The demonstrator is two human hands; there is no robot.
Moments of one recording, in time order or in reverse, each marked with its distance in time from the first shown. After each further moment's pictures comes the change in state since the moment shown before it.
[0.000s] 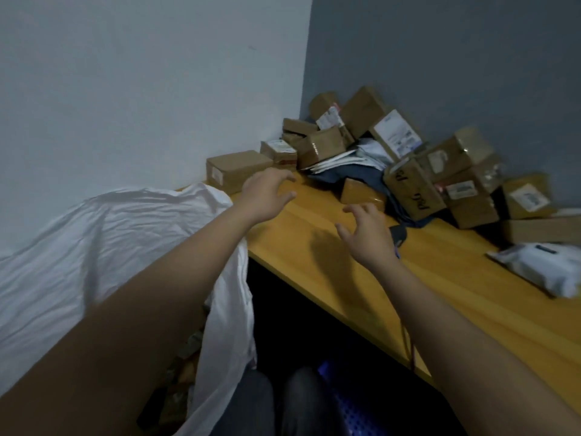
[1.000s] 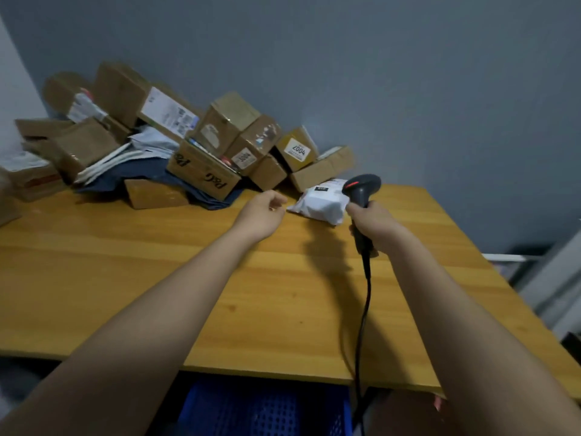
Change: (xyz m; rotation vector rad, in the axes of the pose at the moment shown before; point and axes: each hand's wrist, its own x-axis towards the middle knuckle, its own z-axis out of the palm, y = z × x) left_hand 0.033 0.300 0.211 -0.466 -0.442 0.140; right_hand -0.125 0.257 -0.174 0.594 0.357 0.836
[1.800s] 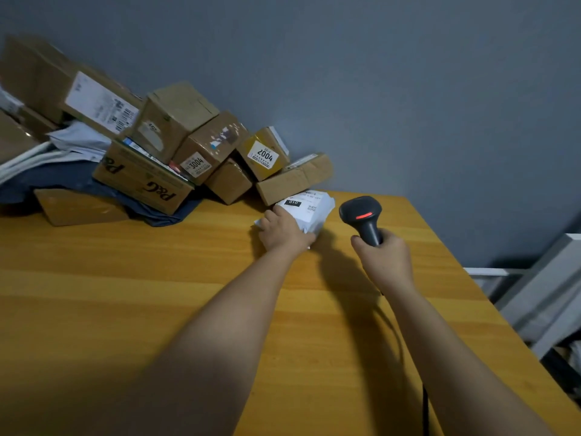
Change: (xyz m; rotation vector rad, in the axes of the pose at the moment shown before) left_hand 0.107 0.026 0.149 0.278 0.075 -0.216; right_hand 0.060 0.072 -0.034 -0.109 0.335 -0.142
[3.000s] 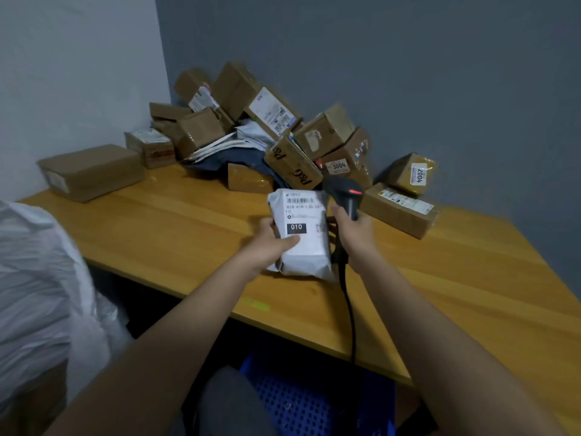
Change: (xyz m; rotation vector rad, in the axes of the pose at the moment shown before) left_hand -0.149 -0.223 -0.180 -0.783 -0.145 -0.233; right_hand -0.158 -0.146 0.134 0.425 -0.428 0.049
